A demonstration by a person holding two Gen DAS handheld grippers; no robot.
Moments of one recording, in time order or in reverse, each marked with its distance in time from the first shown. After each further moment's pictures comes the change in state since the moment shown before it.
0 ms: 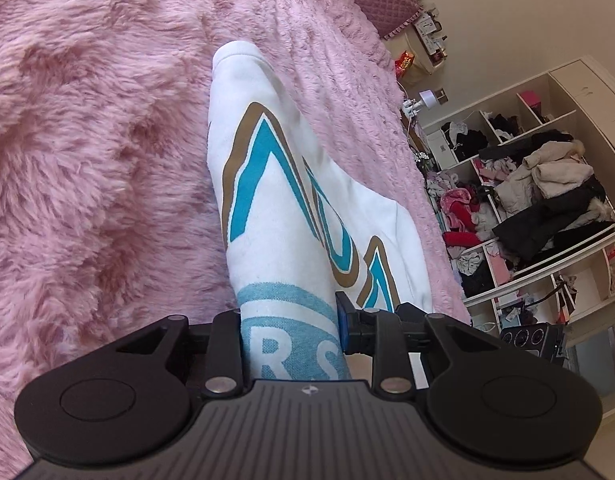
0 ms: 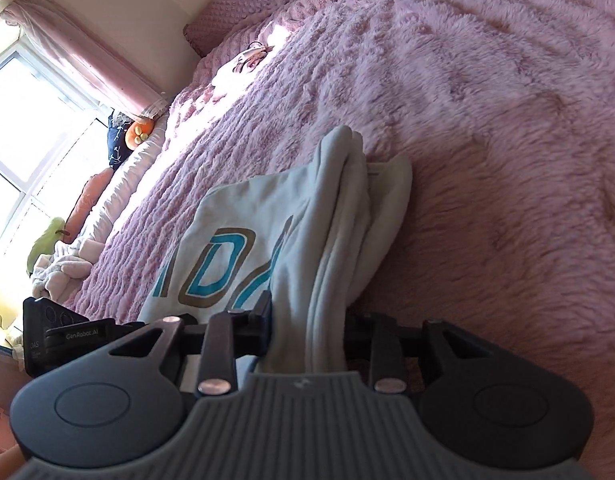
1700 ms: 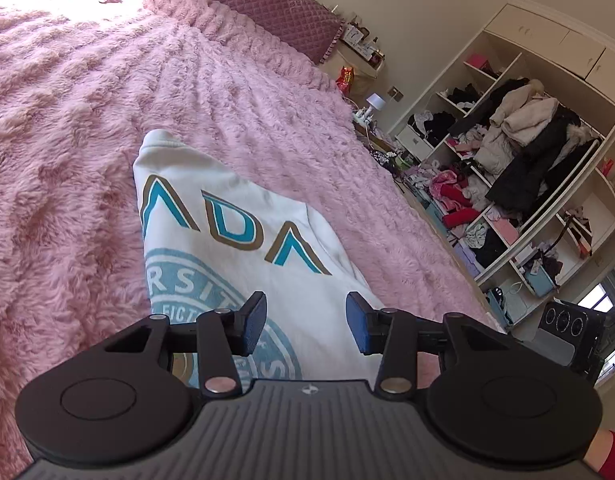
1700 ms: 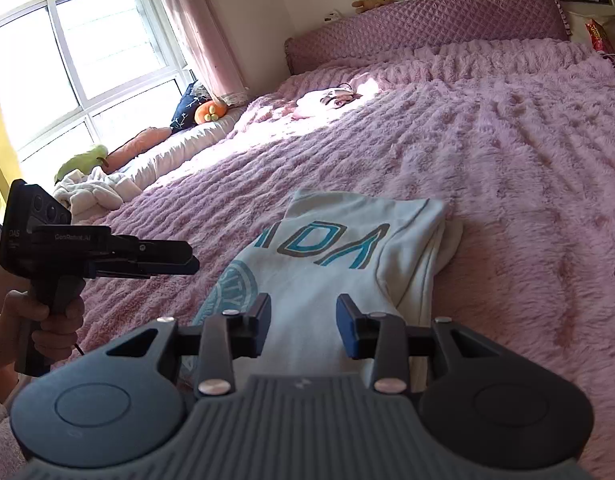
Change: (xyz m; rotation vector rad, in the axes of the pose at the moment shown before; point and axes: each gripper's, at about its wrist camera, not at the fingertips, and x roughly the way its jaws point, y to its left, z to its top) left arm -0.080 -0.103 -0.084 0.342 -0.125 0.080; right arm -0.103 0.068 -0.077 -0.429 -0.126 -0.005
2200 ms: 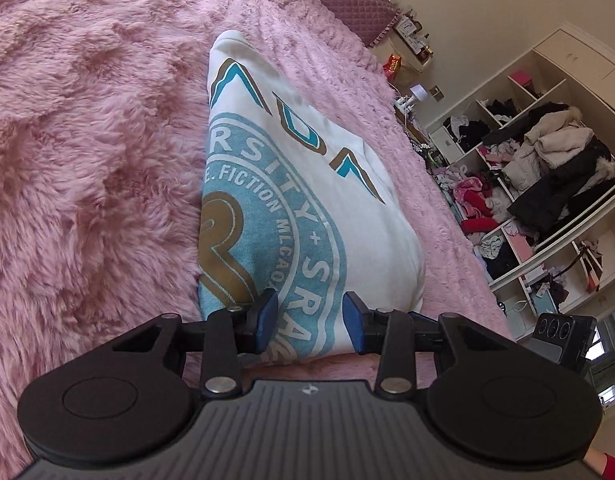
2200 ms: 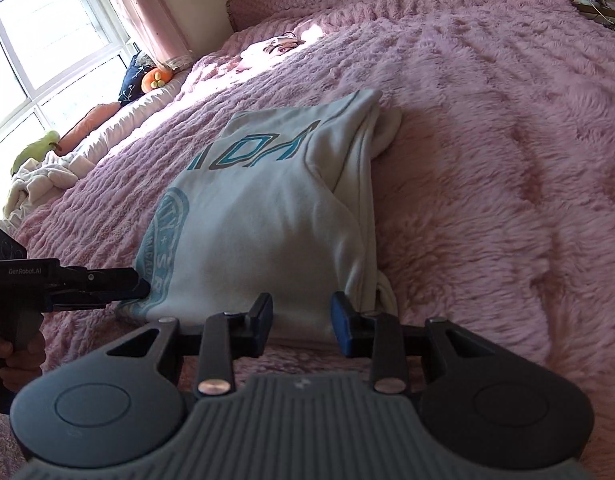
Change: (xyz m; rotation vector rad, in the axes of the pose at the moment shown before) left arm 0.015 0.047 -0.058 -0.196 0.038 0.033; right arm 0.014 -0.032 -0.064 0.114 0.123 -0.100
